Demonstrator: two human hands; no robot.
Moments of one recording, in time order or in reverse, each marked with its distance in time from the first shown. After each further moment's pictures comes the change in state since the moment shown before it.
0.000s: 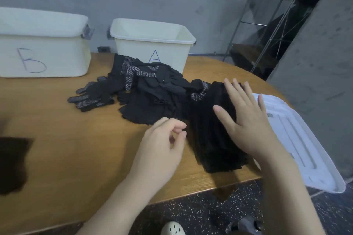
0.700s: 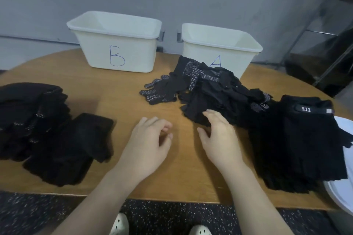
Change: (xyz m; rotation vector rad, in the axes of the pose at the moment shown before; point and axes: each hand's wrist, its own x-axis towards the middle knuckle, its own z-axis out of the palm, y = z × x) left_hand -0.024 -0.094 -0.118 0.373 0.071 -0.090; right_hand 0.009 -0.119 0.140 0.180 -0.077 -0.110
